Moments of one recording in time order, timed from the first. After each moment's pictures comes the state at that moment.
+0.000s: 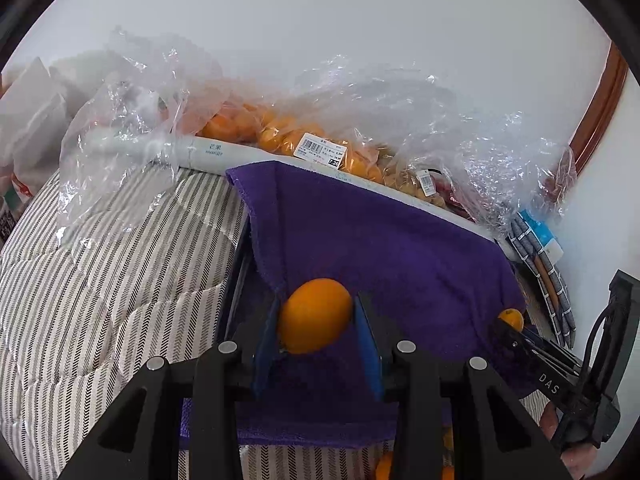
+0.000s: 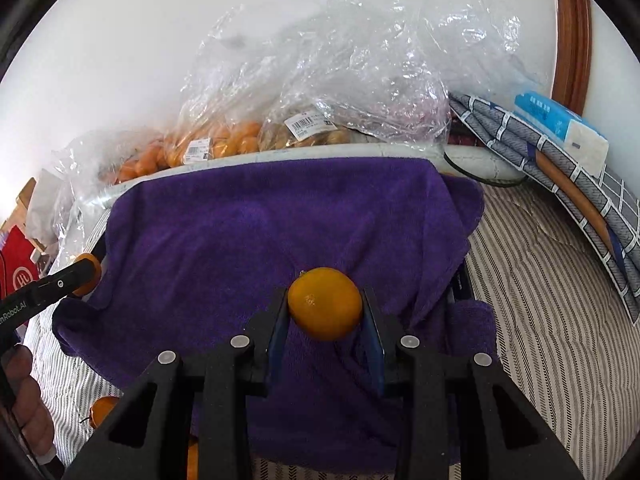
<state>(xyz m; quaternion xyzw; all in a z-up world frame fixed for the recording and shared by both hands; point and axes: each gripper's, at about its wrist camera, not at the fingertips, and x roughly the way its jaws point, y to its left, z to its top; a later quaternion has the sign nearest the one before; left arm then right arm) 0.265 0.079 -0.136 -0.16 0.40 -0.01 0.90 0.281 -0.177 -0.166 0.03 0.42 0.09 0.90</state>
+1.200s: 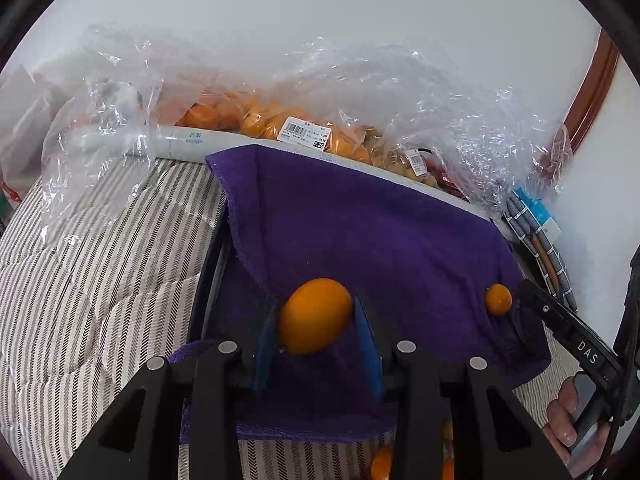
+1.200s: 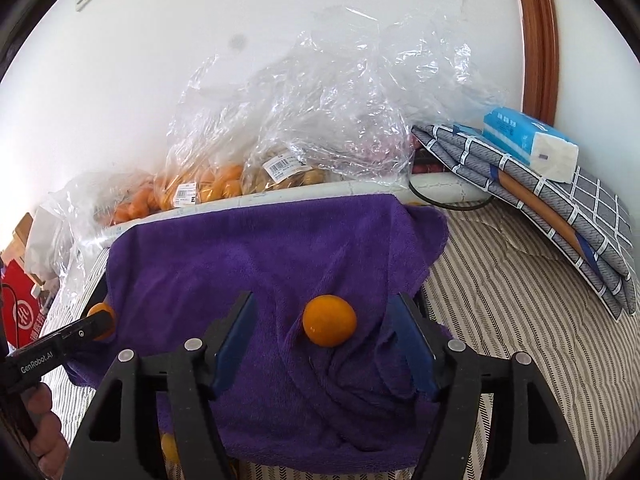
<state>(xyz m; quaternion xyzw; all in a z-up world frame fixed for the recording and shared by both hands) 0.271 0.070 -0.145 -0.14 0.41 -0.03 0.90 0.277 -0.197 -0.140 0.06 0.38 0.07 0.92</state>
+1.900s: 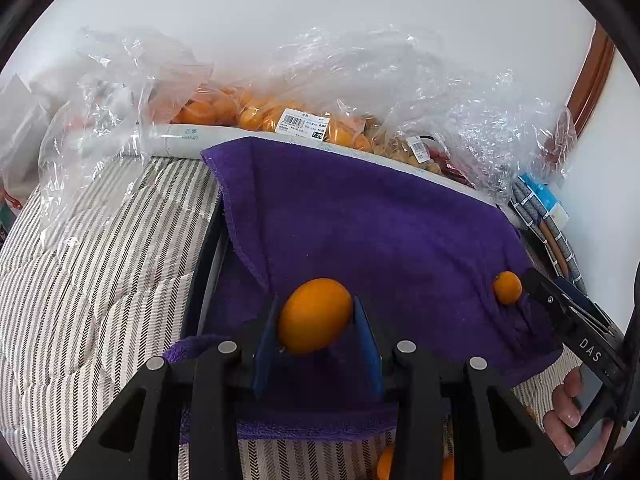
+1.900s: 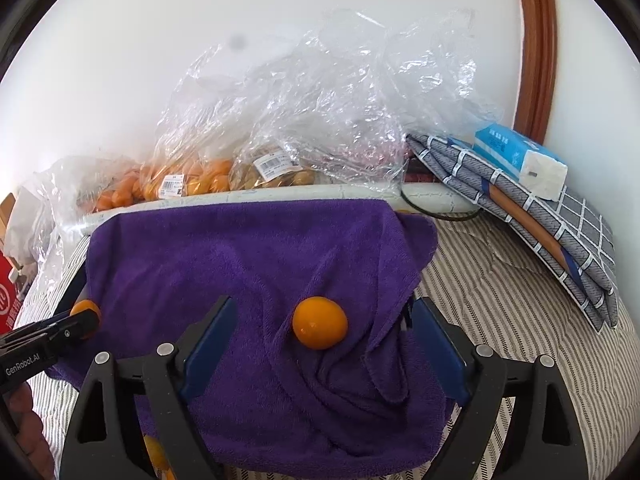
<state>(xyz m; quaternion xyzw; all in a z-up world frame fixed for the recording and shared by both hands) 0.274 0.066 -0.152 -0.12 0.42 -0.03 0.90 0.276 -0.188 -0.141 0.01 0.37 0.03 0.93</state>
